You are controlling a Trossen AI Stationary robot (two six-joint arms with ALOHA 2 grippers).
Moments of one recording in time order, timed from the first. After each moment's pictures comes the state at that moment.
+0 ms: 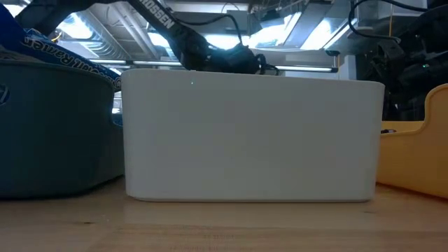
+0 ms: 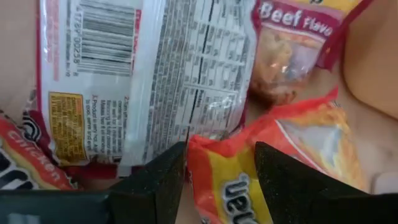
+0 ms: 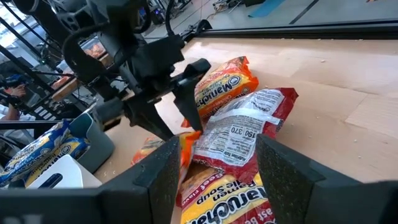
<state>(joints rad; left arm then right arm) 0.26 2.11 1.43 -0.21 0.28 -0.18 -0.12 0.26 0.04 -0.03 0.25 0.62</state>
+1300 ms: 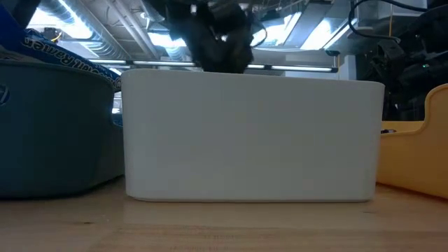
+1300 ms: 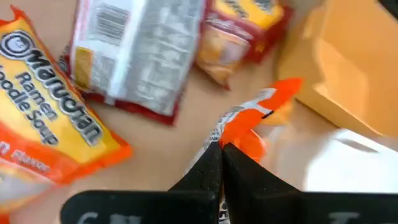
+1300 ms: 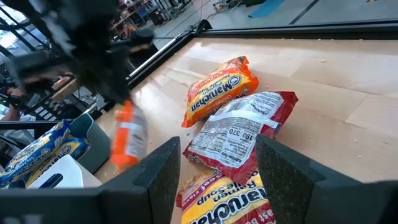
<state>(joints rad) 0.20 1.84 1.42 -0.50 0.22 -0.36 -0.12 0.26 0.04 -0.03 0.25 0.62</state>
